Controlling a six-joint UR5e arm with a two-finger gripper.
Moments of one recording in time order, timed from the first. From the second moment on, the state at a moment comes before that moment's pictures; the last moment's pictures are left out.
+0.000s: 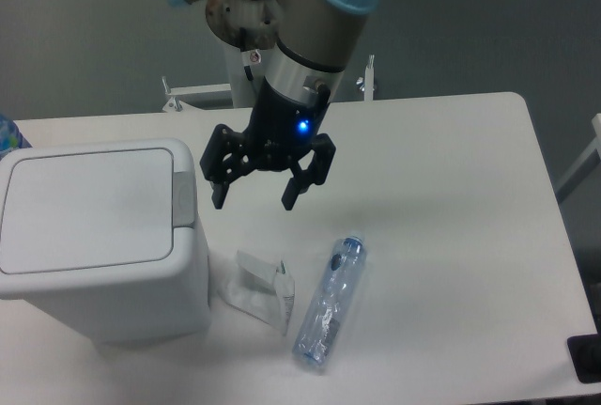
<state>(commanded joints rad) 2.41 -1.73 -1.51 -1.21 1.07 0.08</state>
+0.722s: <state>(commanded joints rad) 2.38 -1.73 -1.52 -1.20 1.08 0.08</state>
